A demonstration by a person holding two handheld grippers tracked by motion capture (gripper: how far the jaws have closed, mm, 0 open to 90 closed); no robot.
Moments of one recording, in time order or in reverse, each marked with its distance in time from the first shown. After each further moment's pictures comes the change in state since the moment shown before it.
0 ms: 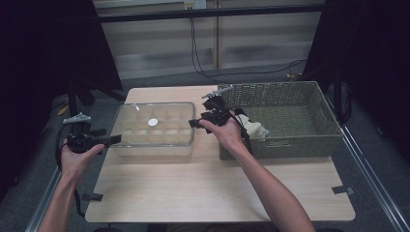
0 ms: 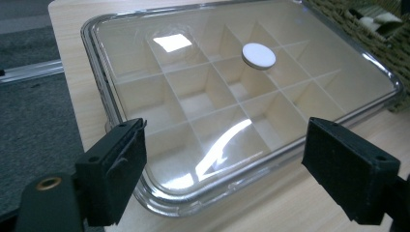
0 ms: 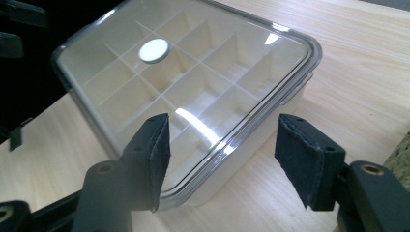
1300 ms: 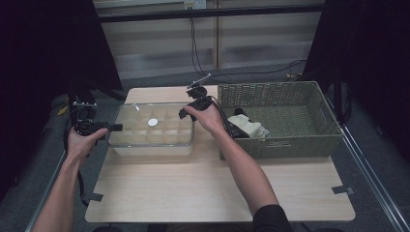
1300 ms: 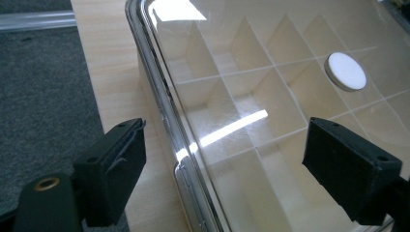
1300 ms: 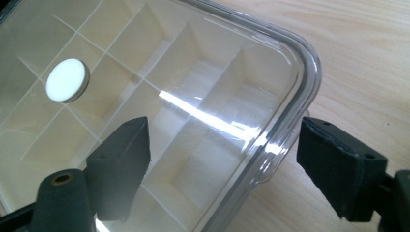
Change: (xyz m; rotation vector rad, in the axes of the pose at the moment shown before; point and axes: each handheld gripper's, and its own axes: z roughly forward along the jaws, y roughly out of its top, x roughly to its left) left arm 0.055 0.022 0.049 0.142 -0.002 -0.131; right arm -0.026 0.043 0.081 0.209 -0.082 0.149
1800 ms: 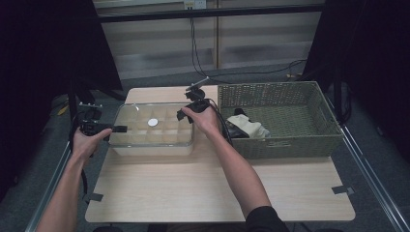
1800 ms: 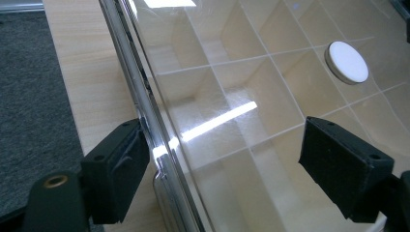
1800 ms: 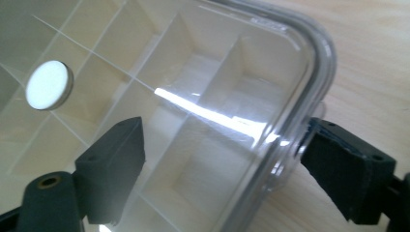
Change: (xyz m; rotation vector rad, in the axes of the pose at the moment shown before) left arm 0.001 -0.001 0.015 0.035 -0.046 -0.008; right arm 0.003 -0.003 0.015 0.018 -0.007 0.080
